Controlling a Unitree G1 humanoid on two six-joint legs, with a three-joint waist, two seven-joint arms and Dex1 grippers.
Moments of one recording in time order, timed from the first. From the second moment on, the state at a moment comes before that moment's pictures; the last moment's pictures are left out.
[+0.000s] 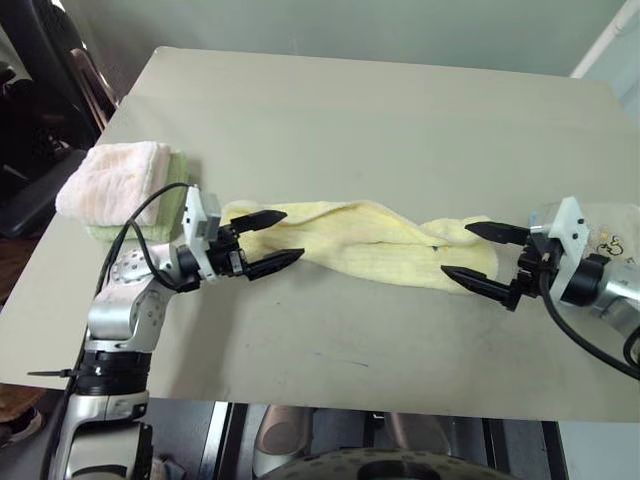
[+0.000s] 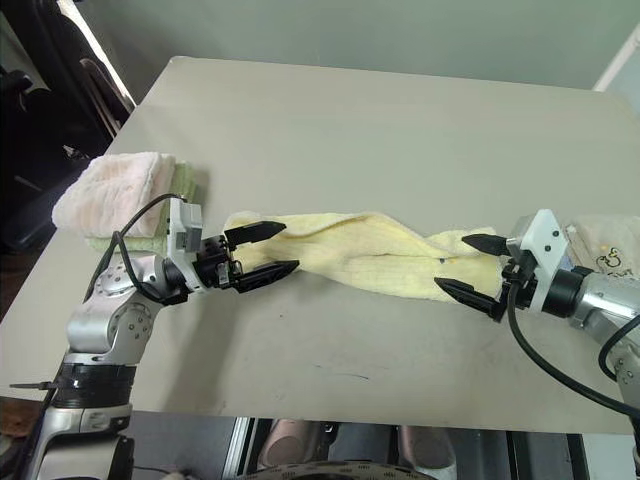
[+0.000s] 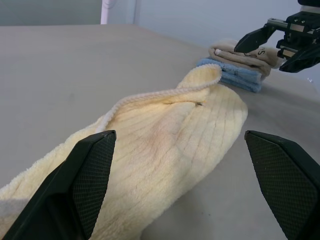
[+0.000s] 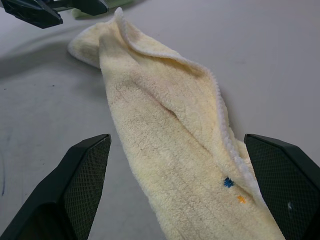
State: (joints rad) left arm -0.26 0.62 0.11 -0.01 -0.60 0.34 -1.14; right arm -0.02 -0.87 -0.26 -0.51 0.66 0.64 0.87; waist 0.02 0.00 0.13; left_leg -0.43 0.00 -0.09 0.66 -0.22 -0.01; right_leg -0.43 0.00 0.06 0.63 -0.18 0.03
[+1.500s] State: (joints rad) left arm -0.21 0.57 0.11 0.04 -0.54 0.21 -1.15; right arm -0.60 -0.87 0.13 0.47 0.04 -0.22 1.23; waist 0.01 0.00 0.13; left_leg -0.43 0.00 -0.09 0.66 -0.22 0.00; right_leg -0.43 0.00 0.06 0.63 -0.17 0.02
